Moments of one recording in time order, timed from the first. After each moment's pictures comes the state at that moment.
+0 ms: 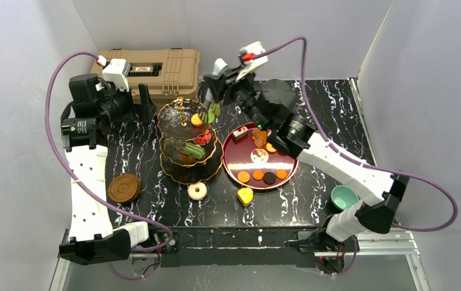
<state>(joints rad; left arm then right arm) 0.12 1.19 1.61 -0.95 0.38 0.08 0.99 1.44 1.58 0.11 0.26 0.11</state>
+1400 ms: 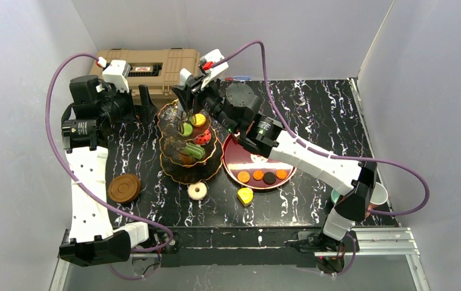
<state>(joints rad) 0.12 1.18 1.59 -0.94 0.38 0.07 1.11 1.68 1.77 0.12 0.24 0.07</state>
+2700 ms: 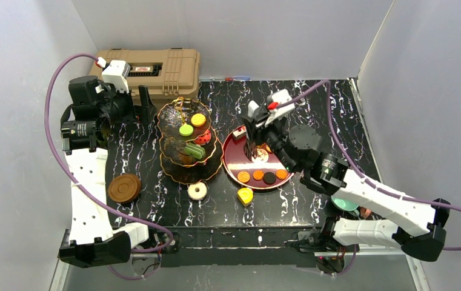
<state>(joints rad) 0.12 1.17 1.59 -0.94 0.38 0.07 1.11 1.09 1.19 0.02 0.50 0.00</state>
